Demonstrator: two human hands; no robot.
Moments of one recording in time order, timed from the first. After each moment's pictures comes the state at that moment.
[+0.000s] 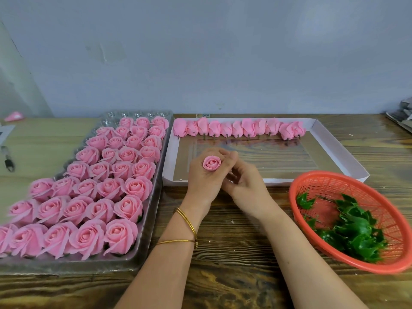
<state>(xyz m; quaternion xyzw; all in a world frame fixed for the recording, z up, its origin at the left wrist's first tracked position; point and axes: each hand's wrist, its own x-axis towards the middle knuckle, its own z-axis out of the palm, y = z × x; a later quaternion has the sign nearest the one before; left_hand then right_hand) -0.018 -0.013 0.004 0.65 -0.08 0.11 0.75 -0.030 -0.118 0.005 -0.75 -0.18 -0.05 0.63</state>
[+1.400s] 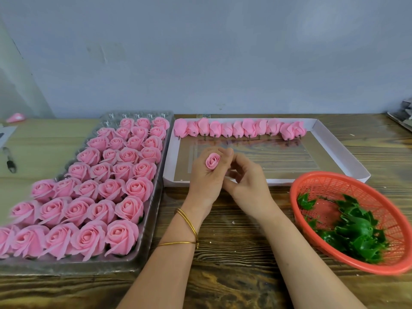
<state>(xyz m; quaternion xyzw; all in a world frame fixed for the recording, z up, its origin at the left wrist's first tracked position) -0.017 -0.015 0.006 0.63 -0.07 0.10 0.76 -0.029 -0.117 0.002 -0.75 -0.15 -0.09 0.64</state>
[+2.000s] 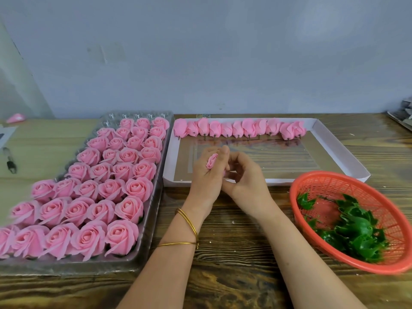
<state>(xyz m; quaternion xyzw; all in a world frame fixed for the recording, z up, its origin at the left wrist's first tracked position) -0.018 -0.017 0.007 0.65 -0.04 0.08 0.75 -0.028 -0.117 0.001 -0.74 -0.14 -0.08 0.65</state>
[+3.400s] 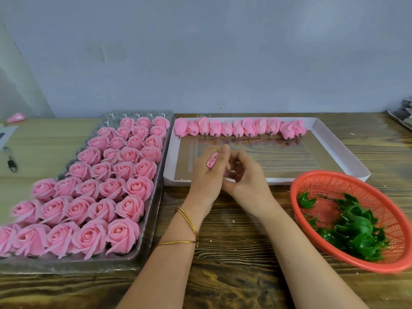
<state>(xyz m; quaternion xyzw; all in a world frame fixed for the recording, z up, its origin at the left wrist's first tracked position) -0.019 -0.014 0.006 0.65 -0.08 0.08 0.75 -0.027 -0.119 0.001 -0.74 -0.15 -0.07 0.66</state>
